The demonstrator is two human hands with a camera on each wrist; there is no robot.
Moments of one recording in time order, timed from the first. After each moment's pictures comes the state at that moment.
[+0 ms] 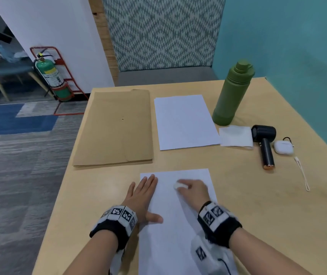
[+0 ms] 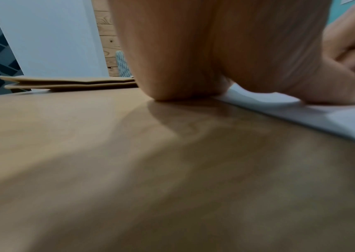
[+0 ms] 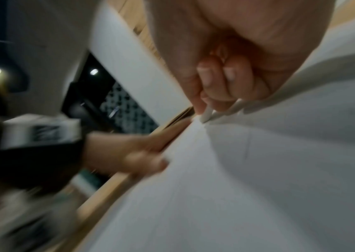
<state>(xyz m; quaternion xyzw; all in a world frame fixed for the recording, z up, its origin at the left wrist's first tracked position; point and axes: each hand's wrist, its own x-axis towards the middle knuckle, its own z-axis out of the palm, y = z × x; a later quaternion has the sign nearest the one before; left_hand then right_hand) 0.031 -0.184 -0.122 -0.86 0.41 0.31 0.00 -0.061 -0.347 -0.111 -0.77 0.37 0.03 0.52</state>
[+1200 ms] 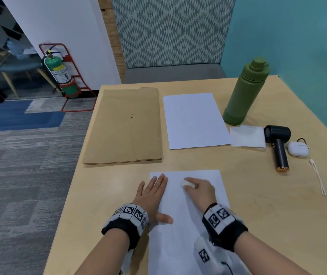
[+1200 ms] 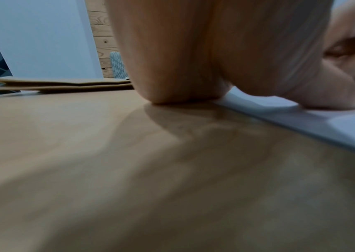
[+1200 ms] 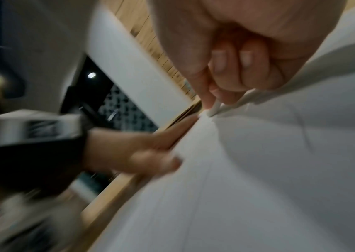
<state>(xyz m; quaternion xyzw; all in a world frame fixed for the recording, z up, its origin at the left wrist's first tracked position) 0.032 -0.182 -0.125 -0.85 0.42 0.31 0.01 -0.052 -0.334 -0.108 -0.78 0.38 0.03 0.49</state>
